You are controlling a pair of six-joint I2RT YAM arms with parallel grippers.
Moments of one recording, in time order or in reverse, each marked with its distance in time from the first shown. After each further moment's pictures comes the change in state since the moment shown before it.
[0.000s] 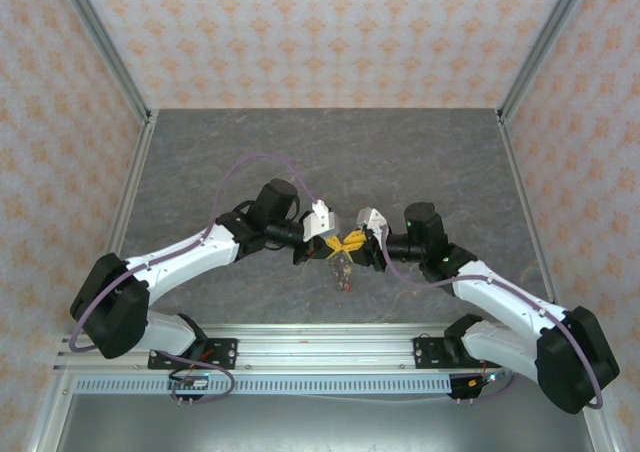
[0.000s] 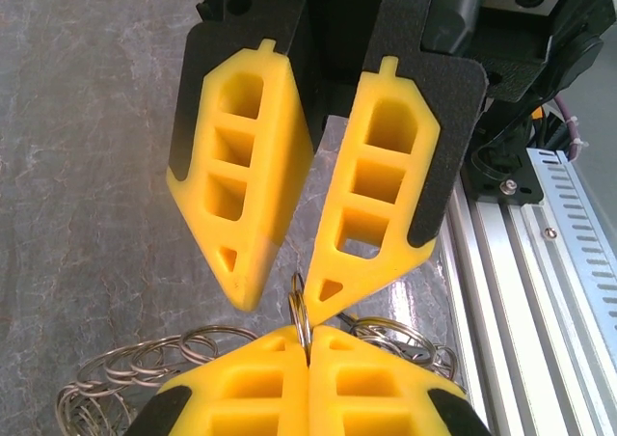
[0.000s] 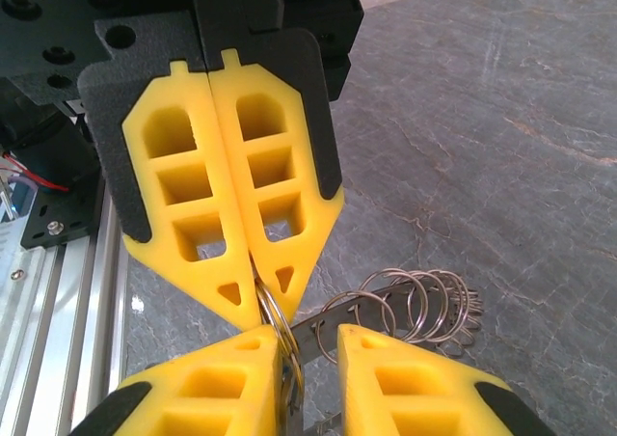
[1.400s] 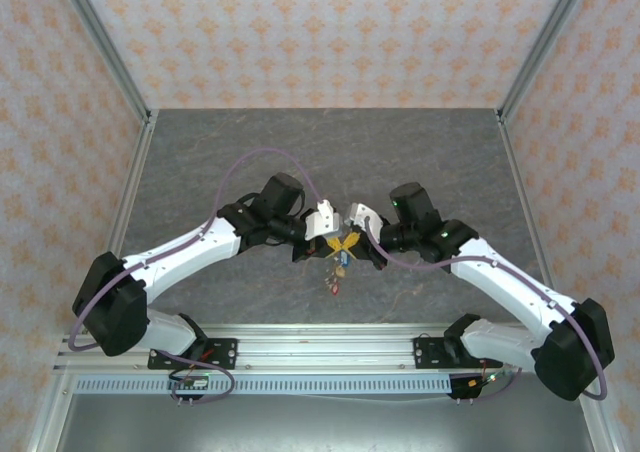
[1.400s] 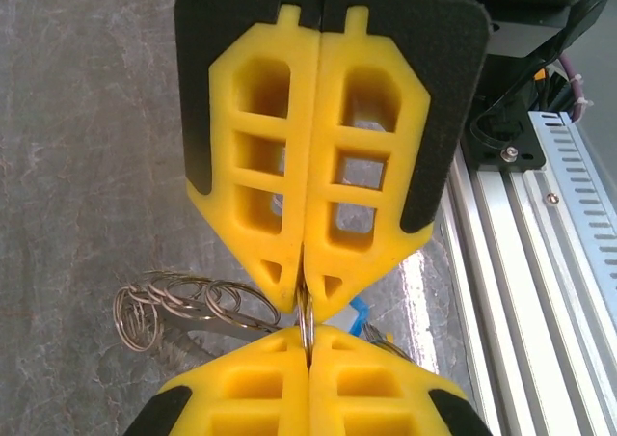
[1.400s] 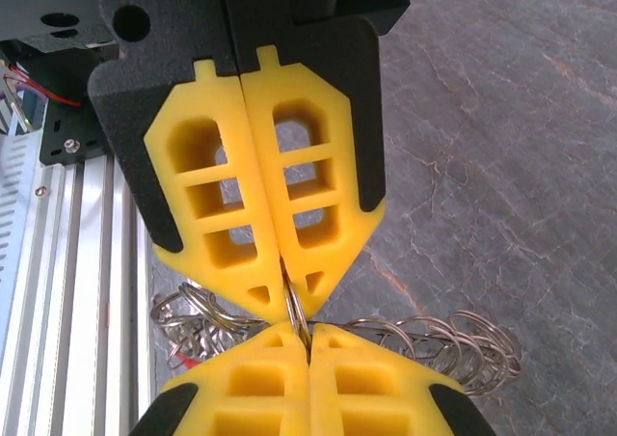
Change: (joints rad) left arm -0.014 0.018 0.113 -0.200 -0.047 0.124; right arm 0.056 0.073 0.323 -0.563 0.089 -0.224
